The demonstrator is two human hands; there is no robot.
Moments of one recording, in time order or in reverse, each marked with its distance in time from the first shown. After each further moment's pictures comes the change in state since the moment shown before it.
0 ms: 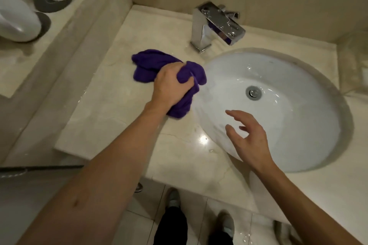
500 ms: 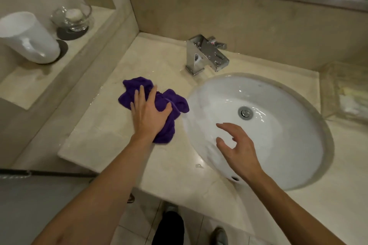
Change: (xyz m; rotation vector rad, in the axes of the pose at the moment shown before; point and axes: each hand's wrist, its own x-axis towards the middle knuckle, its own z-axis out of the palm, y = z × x) left_hand -0.034 -0.020 -0.007 0.266 0.100 -0.256; right_hand 0.016 -0.010 -0.026 -0.072 -0.111 -0.012
